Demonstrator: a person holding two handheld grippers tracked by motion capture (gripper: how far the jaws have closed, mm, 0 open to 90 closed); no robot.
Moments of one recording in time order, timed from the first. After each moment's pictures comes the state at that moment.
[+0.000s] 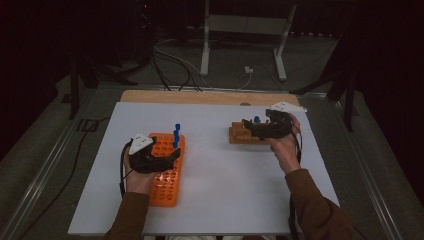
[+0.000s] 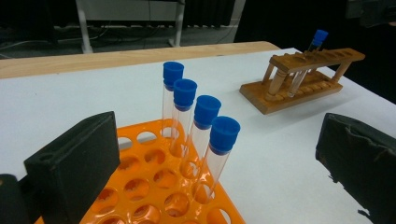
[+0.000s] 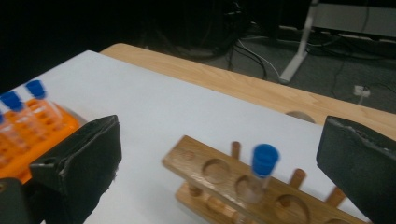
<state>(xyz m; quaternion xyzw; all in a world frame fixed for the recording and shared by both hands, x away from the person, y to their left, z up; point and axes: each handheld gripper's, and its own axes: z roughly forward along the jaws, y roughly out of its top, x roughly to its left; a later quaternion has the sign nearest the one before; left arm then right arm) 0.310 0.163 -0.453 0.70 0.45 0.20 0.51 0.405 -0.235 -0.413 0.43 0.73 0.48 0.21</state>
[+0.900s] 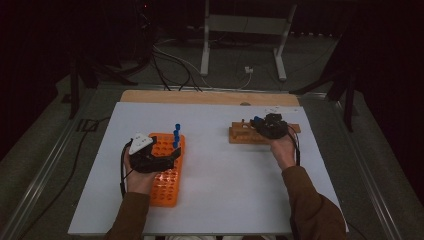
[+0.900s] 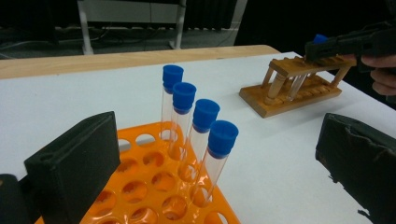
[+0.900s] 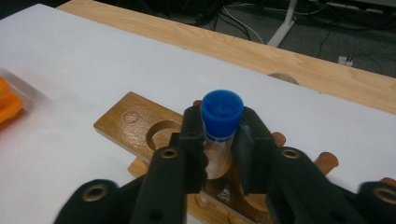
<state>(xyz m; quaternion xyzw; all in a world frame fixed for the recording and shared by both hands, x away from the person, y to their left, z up) 0.310 0.162 -0.451 0.70 0.45 0.20 0.52 0.429 -0.240 -0.454 0.45 0.76 0.42 0.22</state>
